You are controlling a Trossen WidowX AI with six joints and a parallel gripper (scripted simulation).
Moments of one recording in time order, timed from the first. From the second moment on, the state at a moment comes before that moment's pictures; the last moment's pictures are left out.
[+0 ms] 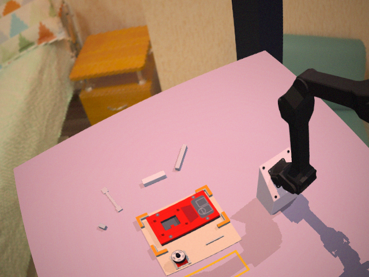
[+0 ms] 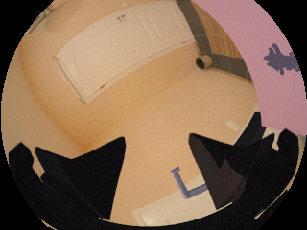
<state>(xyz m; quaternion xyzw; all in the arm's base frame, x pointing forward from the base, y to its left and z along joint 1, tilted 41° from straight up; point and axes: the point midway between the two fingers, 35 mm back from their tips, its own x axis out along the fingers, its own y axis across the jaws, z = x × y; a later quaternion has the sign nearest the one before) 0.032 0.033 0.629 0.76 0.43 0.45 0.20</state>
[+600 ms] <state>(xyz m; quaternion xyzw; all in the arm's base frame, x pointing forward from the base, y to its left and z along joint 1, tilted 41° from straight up) 0.098 0.193 0.552 0.71 0.40 0.33 0.48</state>
